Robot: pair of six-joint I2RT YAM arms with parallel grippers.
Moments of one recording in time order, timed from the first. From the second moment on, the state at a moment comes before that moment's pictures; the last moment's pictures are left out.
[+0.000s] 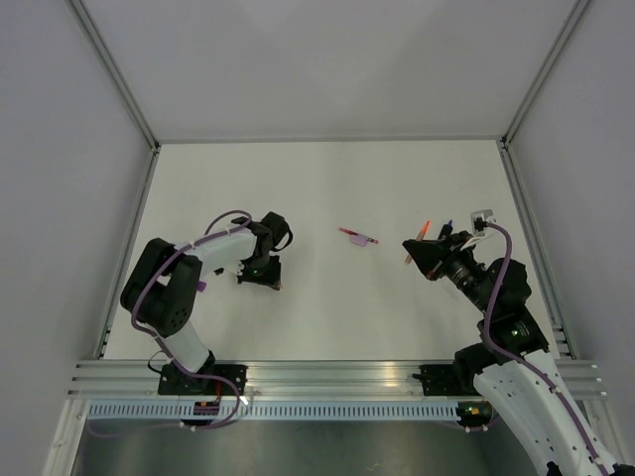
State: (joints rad) left arm -0.52 1.71 1.01 -0.89 -0.10 -1.97; right arm 0.33 0.43 0.51 -0.08 -0.26 0.54
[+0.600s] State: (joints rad) left arm -0.52 1.06 0.89 -0.30 -0.19 -1.12; right arm 0.65 1.13 0.70 0.09 -0.37 0.57
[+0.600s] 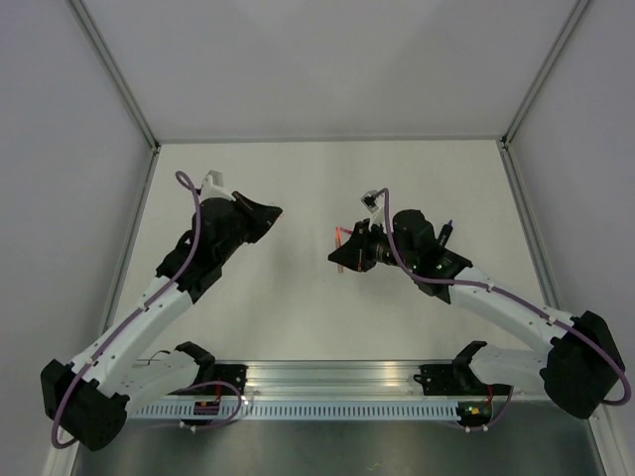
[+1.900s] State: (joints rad) left arm -0.52 0.97 0.50 0.72 0.61 -0.81; right arm 0.89 1.14 0.62 0.34 -0.49 0.53
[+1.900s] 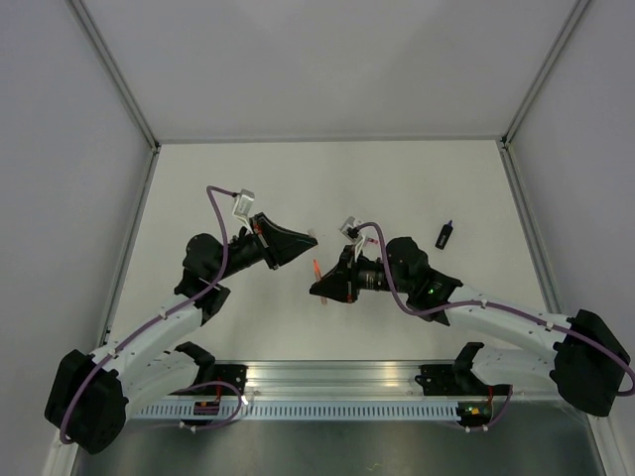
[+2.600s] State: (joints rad) left arm -0.52 1.02 0.50 0.78 0.67 -0.85; right arm 0.89 1.10 0.61 0.33 -0.43 0.52
